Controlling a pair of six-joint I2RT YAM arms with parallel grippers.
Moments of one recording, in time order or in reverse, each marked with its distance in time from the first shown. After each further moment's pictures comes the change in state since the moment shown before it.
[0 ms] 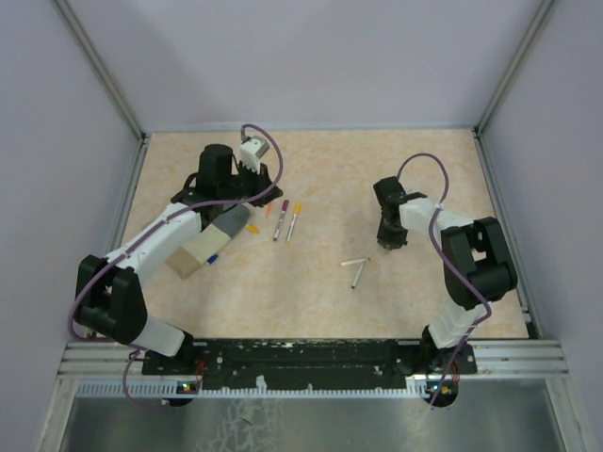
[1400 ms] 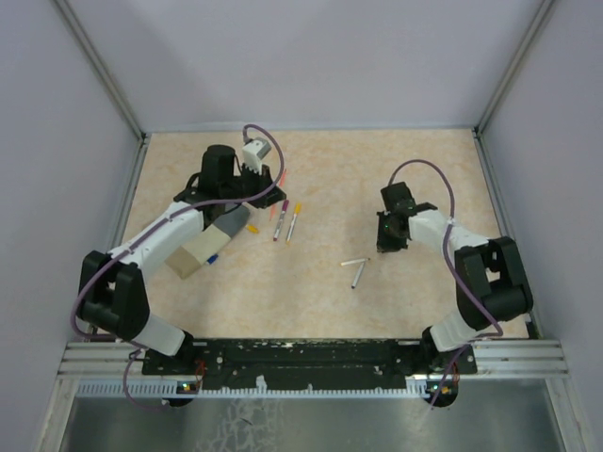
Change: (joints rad) left arm 0.002 0.018 0.000 0.004 0.048 -0.038; right arm -0.006 -0.134 -0.109 0.072 -0.190 -0.159
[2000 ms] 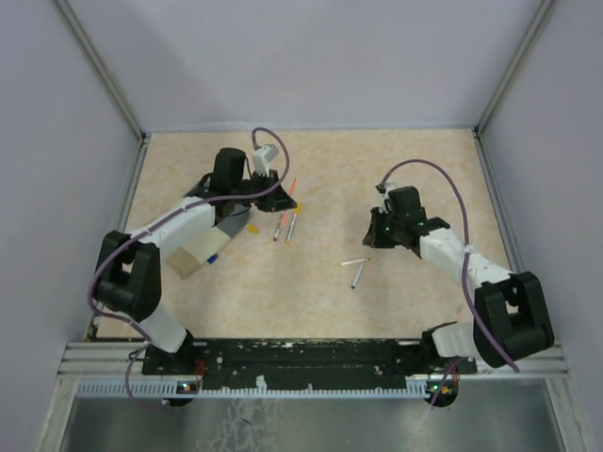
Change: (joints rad) left arm -0.008 0.127 0.003 0.059 0.124 -0.161; right arm 0.021 -0.221 -0.114 0.165 -0.243 -0.097
